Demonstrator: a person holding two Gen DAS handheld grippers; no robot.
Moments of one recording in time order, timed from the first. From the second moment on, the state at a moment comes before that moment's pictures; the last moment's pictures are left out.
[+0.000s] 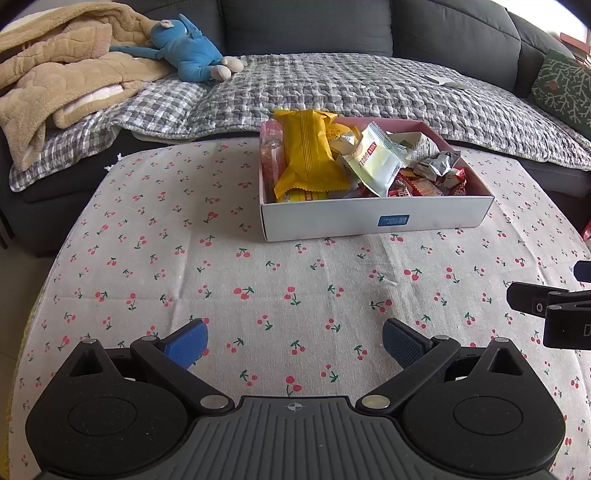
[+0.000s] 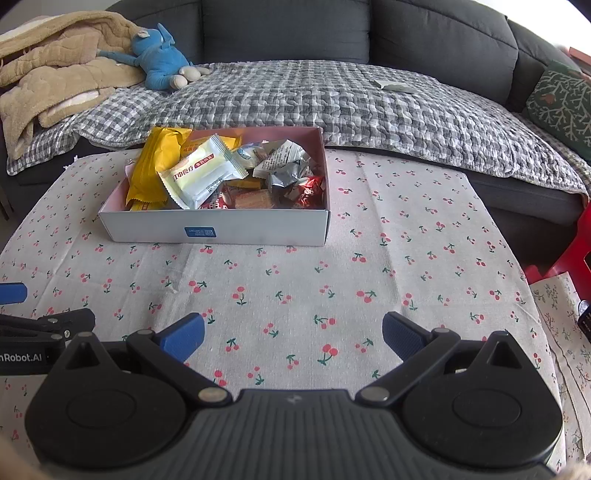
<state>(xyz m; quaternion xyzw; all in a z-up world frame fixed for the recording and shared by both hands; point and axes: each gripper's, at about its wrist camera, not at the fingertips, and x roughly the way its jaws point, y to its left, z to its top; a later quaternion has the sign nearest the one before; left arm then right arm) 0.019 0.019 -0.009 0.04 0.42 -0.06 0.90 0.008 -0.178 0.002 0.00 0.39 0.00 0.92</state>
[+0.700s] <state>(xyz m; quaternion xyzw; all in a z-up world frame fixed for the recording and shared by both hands) 0.019 0.019 -0.013 0.03 0.43 -0.07 0.90 0.009 -0.176 -0.007 0.00 0.39 -0.01 0.92</state>
